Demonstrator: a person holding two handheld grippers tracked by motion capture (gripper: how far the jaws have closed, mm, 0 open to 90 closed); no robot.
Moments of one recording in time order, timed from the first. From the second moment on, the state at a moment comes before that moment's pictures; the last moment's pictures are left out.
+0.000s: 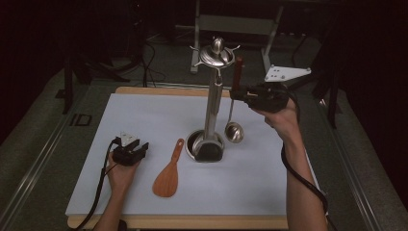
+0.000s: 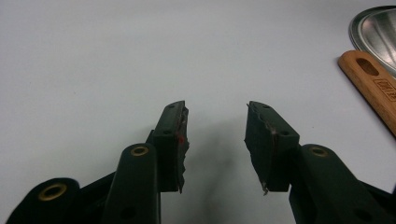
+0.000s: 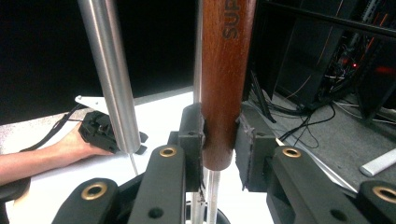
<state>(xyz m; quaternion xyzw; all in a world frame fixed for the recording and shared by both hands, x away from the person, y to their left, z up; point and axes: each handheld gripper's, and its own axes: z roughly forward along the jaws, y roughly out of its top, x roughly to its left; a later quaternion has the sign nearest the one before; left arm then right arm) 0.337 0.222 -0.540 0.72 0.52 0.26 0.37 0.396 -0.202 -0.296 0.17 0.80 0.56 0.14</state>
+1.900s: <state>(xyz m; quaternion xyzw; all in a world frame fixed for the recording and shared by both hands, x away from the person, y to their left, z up) 0.337 0.222 -0.540 0.72 0.52 0.26 0.36 0.361 -0.213 -0.239 0.19 0.74 0.58 0.27</state>
